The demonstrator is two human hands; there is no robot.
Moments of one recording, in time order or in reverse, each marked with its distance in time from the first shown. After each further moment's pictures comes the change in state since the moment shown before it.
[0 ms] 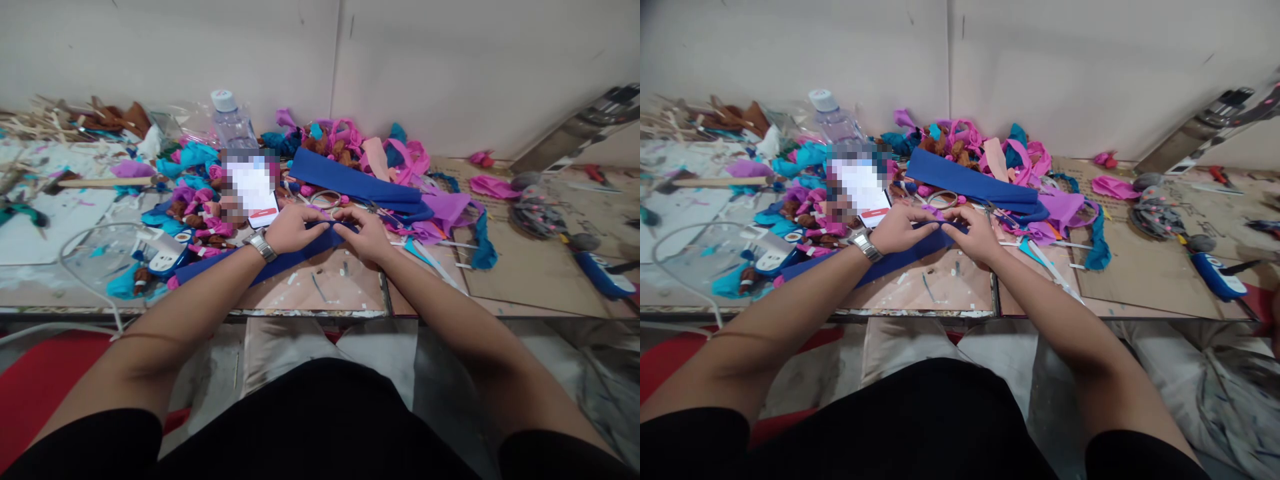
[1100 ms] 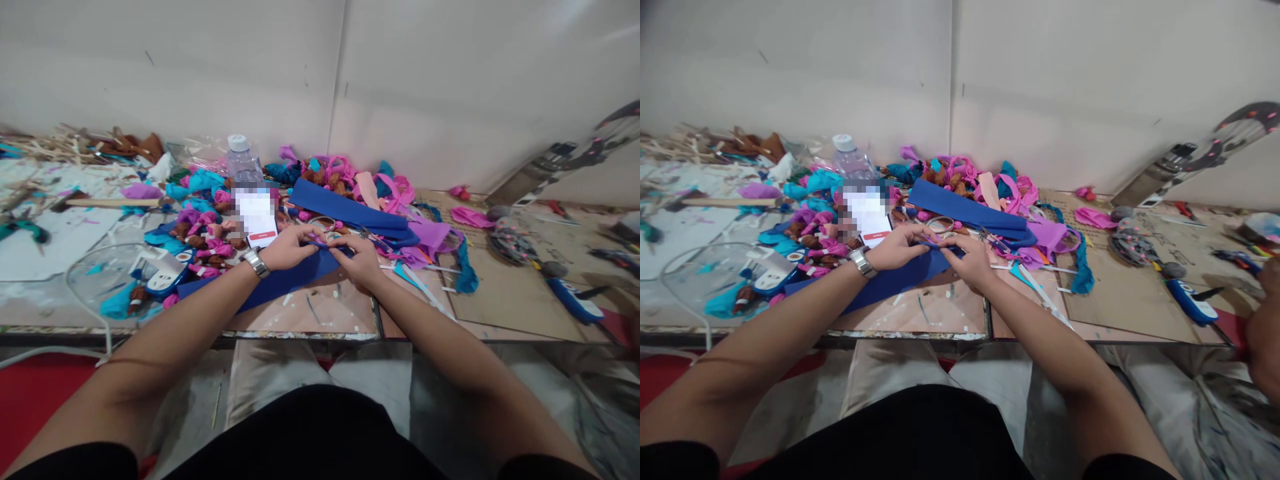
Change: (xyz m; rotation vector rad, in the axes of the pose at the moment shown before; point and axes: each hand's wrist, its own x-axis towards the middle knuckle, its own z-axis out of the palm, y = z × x) left_hand 0.007 -0.010 -0.002 -0.359 -0.033 -0.002; right_hand -0.002 -0.004 0.002 -0.049 0.102 -0.156
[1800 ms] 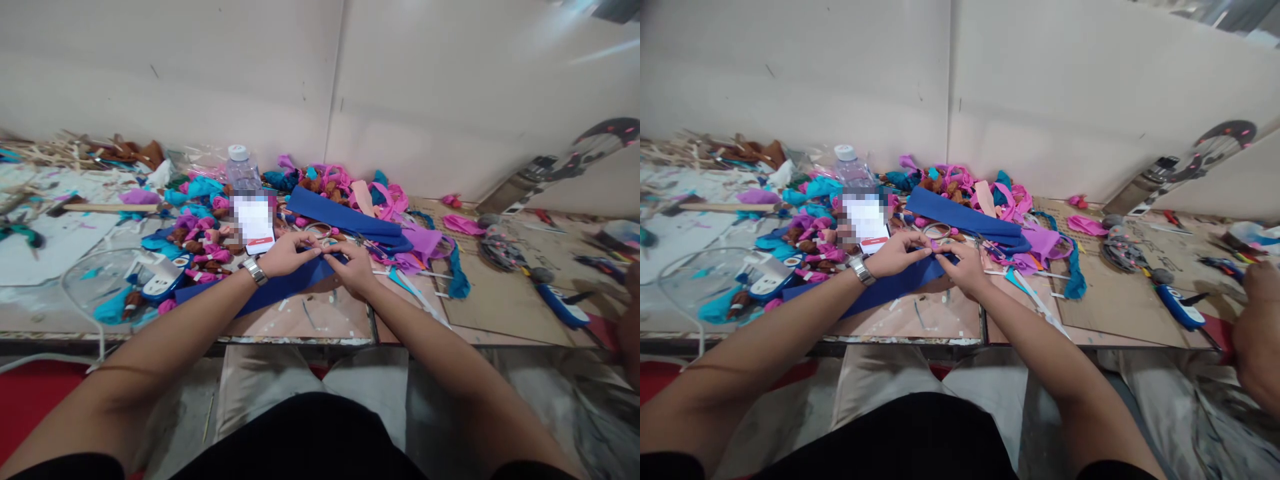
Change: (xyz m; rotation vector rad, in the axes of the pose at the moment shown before) left_hand -0.002 0.001 0.007 -0.006 0.043 -0.075; right_hand -0.002 -0.003 0.003 0.001 -0.003 0.049
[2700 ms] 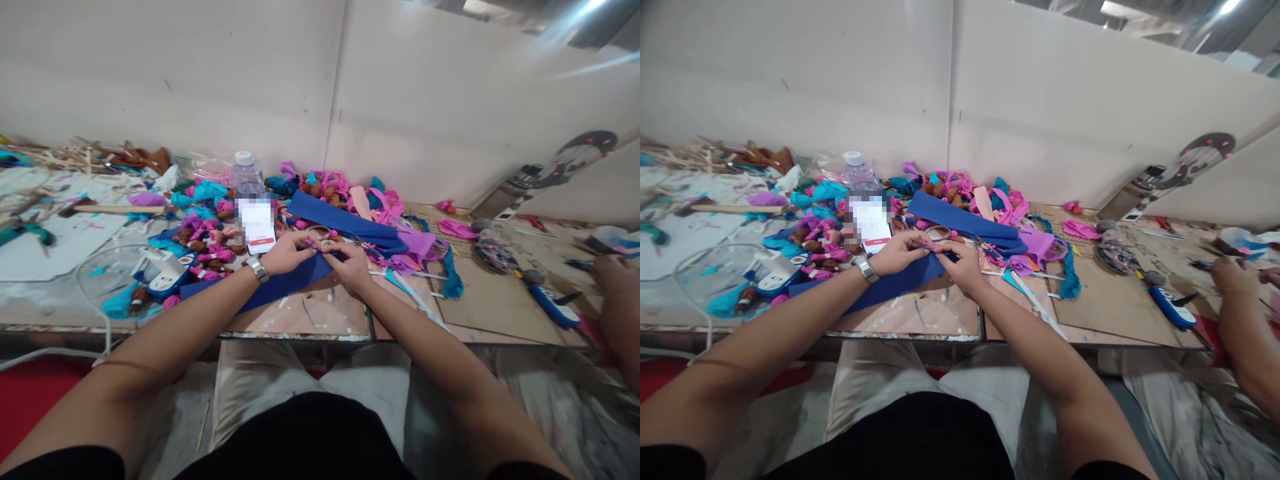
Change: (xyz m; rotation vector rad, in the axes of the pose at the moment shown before) left_hand 0.002 -0.001 0.000 -0.033 0.037 0.056; right_hand 0.000 0.002 0.006 0.093 0.058 0.030
